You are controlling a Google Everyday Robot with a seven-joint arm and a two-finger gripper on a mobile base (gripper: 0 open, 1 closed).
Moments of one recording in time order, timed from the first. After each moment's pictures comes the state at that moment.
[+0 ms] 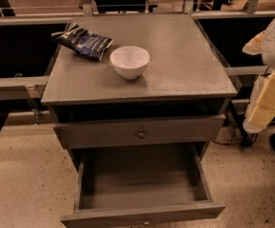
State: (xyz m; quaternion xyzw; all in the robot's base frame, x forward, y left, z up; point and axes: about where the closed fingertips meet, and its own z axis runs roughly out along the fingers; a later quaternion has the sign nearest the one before) arm 0.438 -0.217 0.976 -0.60 0.78 -0.03 0.16
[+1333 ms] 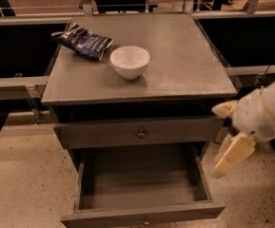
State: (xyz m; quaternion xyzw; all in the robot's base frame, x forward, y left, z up) arm 0.427 -0.188 0.835 -0.58 0.77 0.15 0.22
